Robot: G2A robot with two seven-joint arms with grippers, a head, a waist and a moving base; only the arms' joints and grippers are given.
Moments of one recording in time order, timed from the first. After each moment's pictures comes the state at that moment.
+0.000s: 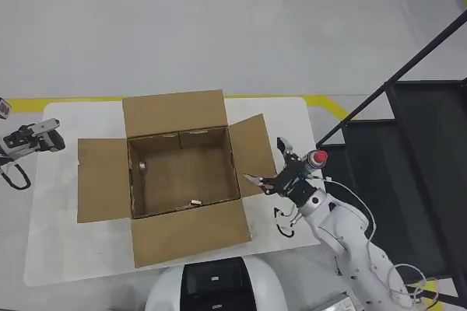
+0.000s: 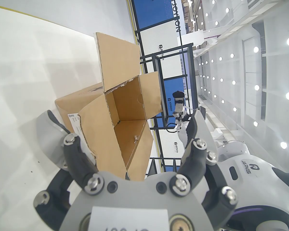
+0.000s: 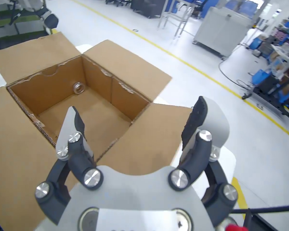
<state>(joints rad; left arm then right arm) 0.86 -0.79 -1.46 -0.99 -0.45 -0.42 -1.35 -1.74 -1.16 1.45 -2.02 -1.44 -0.32 -0.14</state>
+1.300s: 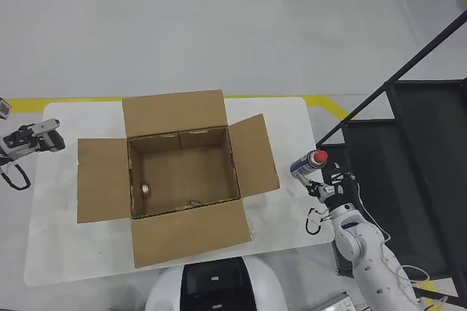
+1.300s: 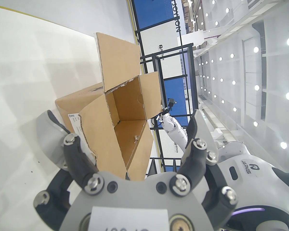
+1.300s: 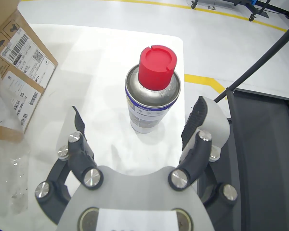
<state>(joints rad) 0.86 -0.79 -1.46 -0.99 -0.45 -0.42 -1.35 -1.70 -1.18 1.56 -1.54 -1.20 -0.18 -0.15</state>
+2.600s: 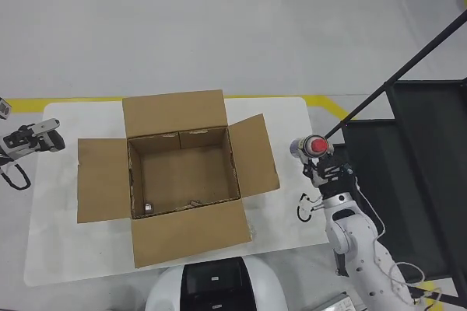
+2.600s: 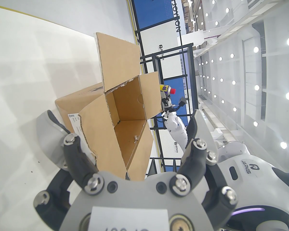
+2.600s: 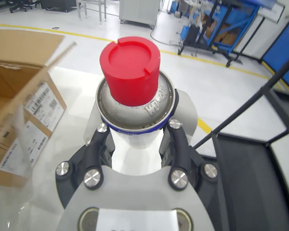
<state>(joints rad) 0.86 -0.79 -1.46 -0.99 -0.45 -0.42 -1.35 -1.73 -1.19 1.51 -1.86 -1.44 -0.04 -0.22</state>
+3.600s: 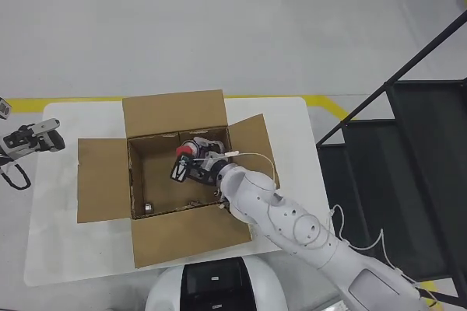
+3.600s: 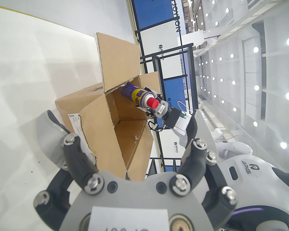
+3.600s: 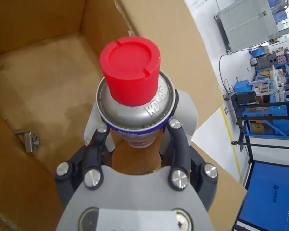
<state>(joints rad) 0.86 -0.79 -1.46 -0.99 -0.45 -0.42 -1.35 -1.00 -1.36 0.73 -1.55 -1.77 -0.19 0.56</state>
